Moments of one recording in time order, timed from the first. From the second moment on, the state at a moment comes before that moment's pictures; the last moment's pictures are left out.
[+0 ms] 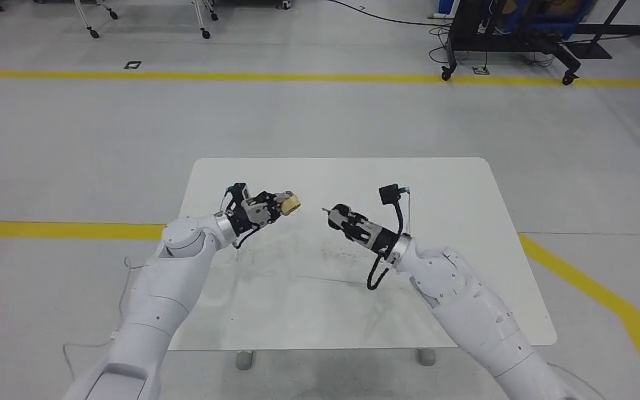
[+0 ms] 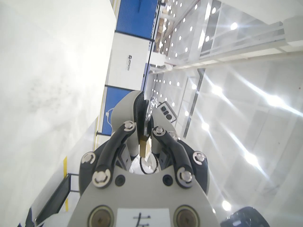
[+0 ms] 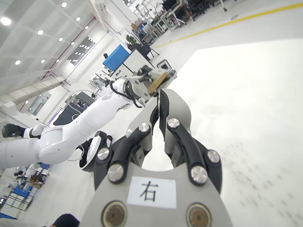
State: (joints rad) left arm 0.93 -1.27 -1.17 -0.93 -0.62 0.05 -0.91; right arm -1.20 -1.18 1.00 -1.45 -0.18 -0.36 0.35
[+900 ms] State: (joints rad) left arm 0.95 -1.28 -1.18 -0.95 -0.64 0.06 -0.76; right arm -1.15 -1.30 0.77 -1.52 0.01 0.05 0.02
